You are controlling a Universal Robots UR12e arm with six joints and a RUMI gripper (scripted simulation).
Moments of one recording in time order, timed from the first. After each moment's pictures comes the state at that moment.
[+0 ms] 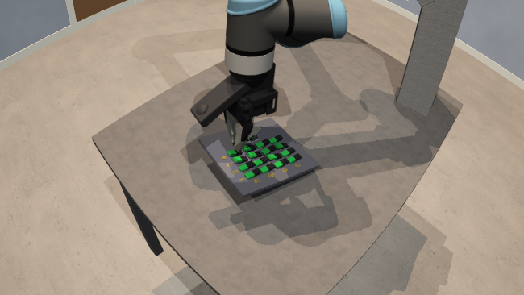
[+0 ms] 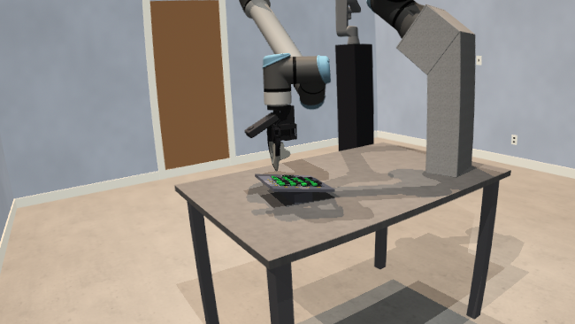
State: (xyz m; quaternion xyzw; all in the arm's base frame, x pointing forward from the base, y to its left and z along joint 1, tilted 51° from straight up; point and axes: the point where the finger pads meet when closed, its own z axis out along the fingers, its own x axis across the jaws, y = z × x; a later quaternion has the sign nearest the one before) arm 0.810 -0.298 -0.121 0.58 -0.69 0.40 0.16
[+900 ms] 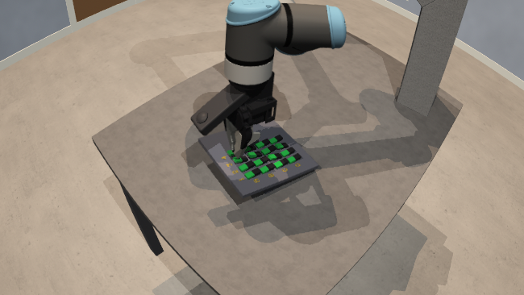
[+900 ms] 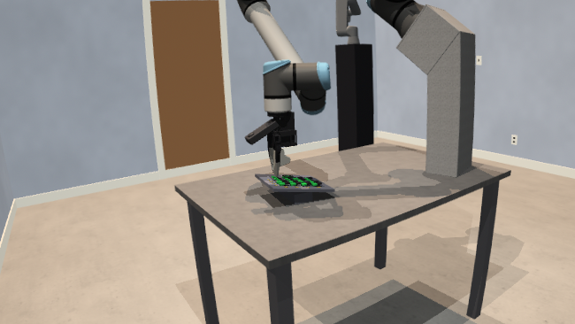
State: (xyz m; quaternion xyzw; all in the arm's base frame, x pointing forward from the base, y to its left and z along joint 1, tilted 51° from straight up) arm 0.815 -0.314 -0.134 0.58 -0.69 0.40 0.16
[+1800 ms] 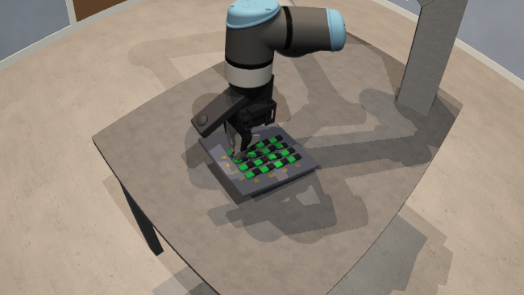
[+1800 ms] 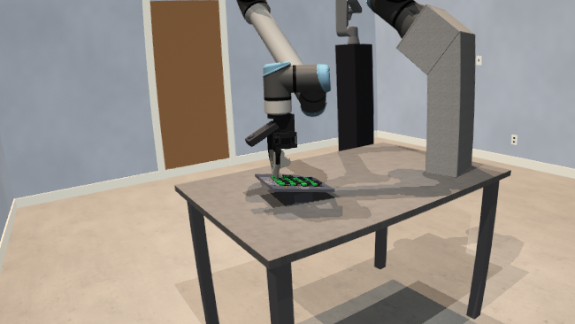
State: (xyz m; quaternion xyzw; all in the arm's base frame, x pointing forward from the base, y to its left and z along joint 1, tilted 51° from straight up) arm 0.817 -0.318 -0.138 0.58 -0.69 0.40 0.16
